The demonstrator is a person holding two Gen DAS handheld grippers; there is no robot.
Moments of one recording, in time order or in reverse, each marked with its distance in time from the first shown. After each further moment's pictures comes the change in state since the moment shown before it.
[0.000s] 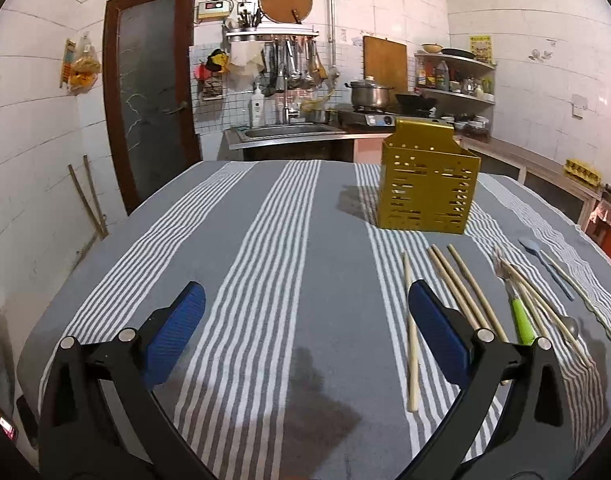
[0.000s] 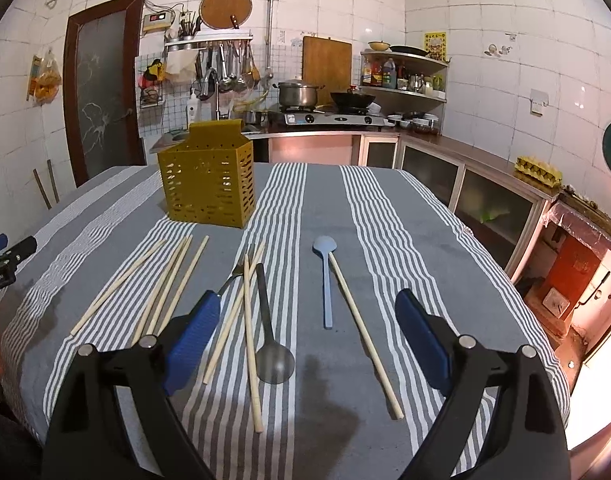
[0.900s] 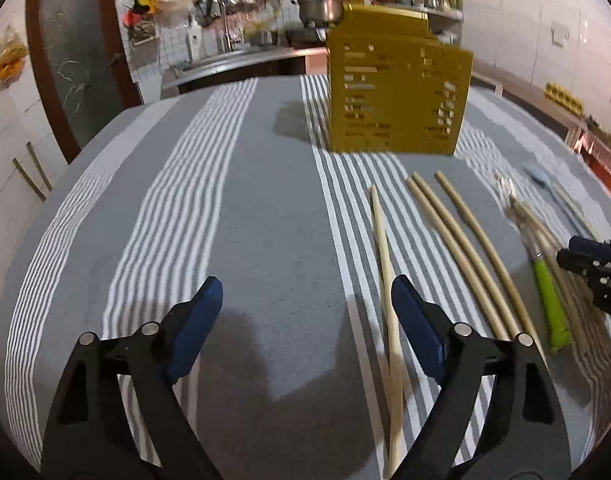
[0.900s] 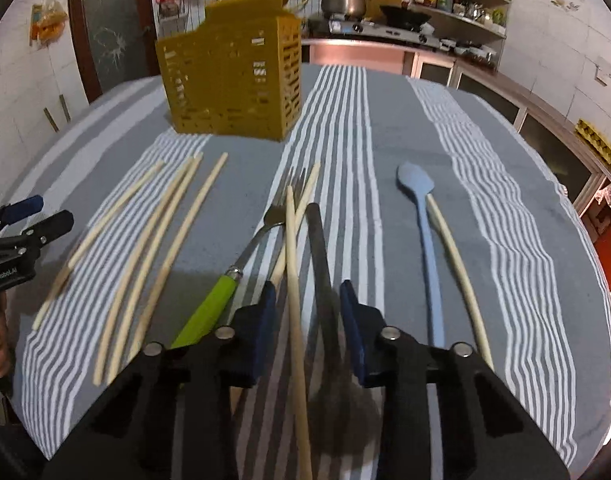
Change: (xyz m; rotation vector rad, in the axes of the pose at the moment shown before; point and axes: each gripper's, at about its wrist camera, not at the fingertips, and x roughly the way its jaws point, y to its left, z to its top) left arm 0.118 -0.054 -0.003 0.143 0.315 -0.117; right arm 0.140 0.049 -0.006 -0.074 0.350 0.125
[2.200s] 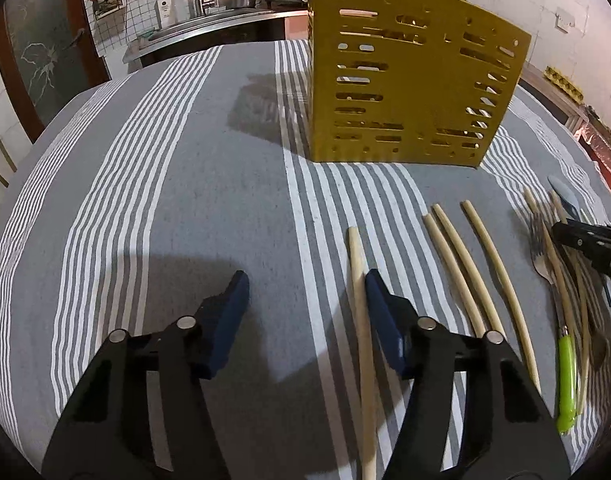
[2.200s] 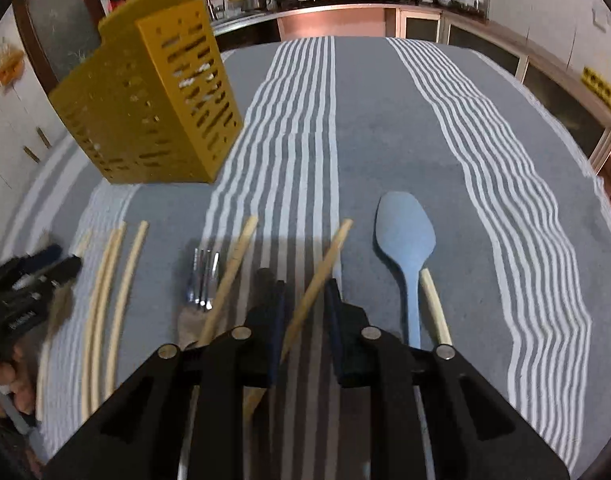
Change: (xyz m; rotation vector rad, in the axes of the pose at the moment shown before) left arm 0.082 -0.002 0.064 0.005 0.137 -0.071; right arm 0.062 -0.044 0.065 0.140 0.108 0.021
